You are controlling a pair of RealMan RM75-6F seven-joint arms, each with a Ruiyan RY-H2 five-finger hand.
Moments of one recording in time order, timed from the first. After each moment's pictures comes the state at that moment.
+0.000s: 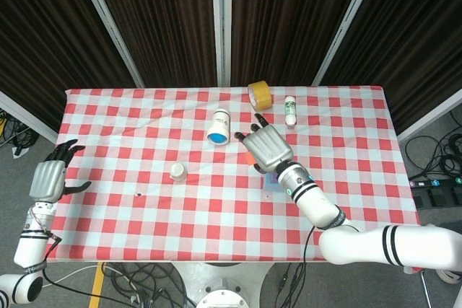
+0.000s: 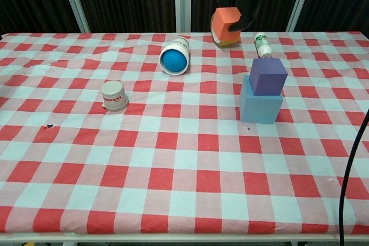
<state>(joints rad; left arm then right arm) -0.32 -1.49 -0.13 -1.04 1.39 1.28 -0.30 1.21 -1.18 0.19 -1.93 -0.46 0.94 -0.85</state>
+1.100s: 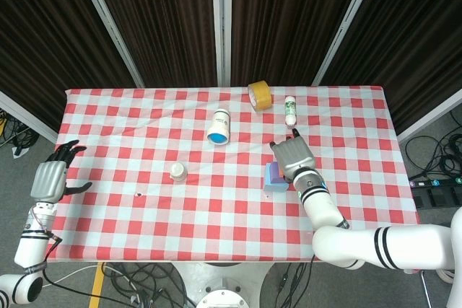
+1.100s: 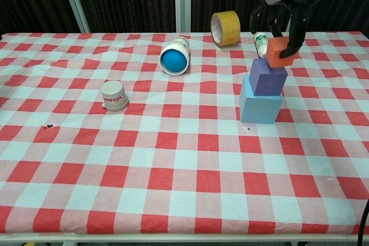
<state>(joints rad) -0.32 -1.49 -0.13 -1.04 1.40 1.28 -0.31 1.34 -1.16 0.09 -2.00 0.02 1.05 -0.99</state>
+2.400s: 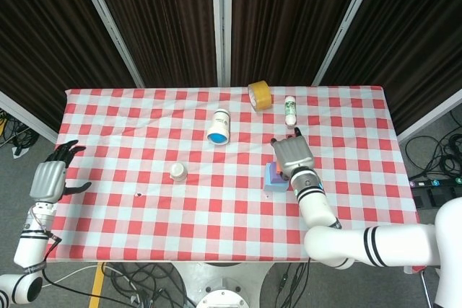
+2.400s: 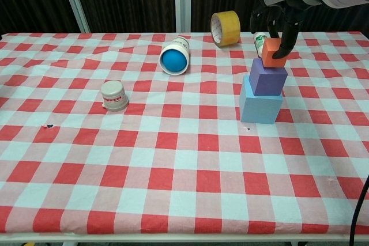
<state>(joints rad) -0.32 -1.50 -0.13 -1.03 1.39 1.27 -0.31 1.31 -1.25 0.13 -1.95 0.02 1.15 -0.95</state>
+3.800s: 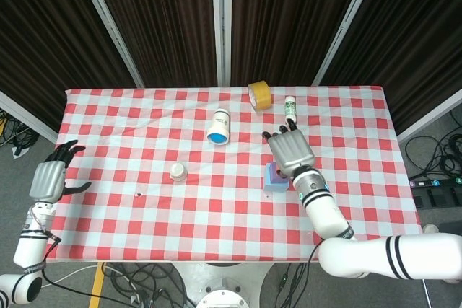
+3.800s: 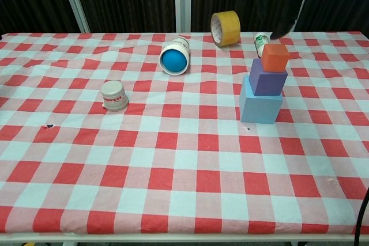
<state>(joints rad) -0.32 -1.50 -0.13 -1.03 1.40 1.27 -0.32 1.25 -1.11 0.18 -2.11 -0.19 1.18 -0.91</state>
